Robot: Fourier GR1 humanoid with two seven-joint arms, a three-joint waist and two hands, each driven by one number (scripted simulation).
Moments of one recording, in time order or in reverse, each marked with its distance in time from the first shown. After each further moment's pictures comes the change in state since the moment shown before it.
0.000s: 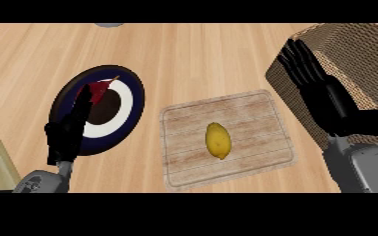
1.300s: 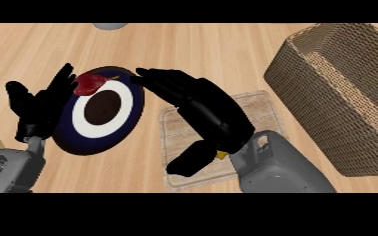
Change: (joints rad) left arm -0.111 0.098 0.123 -0.020 0.090 -0.140 0.240; right arm -0.378 0.219 0.444 -0.097 0.735 -0.031 0.368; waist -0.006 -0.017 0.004
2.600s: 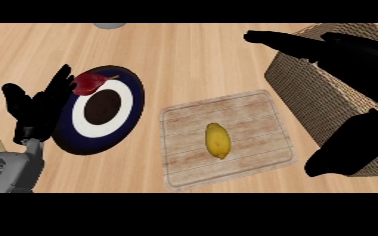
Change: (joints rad) left arm 0.023 -0.032 0.052 -0.021 -0.043 -0.031 0.014; right arm -0.099 -0.375 -0.440 -0.231 -0.574 0.620 0.569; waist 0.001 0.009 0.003
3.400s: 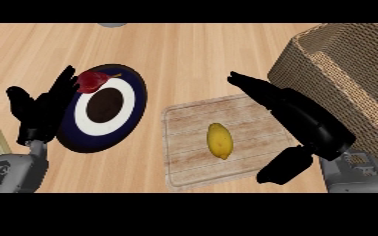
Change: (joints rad) left arm 0.012 -0.054 0.044 -0.015 -0.067 -0.045 0.006; right arm 0.402 0.213 0.123 -0.004 0.559 -0.167 -0.465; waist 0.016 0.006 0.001
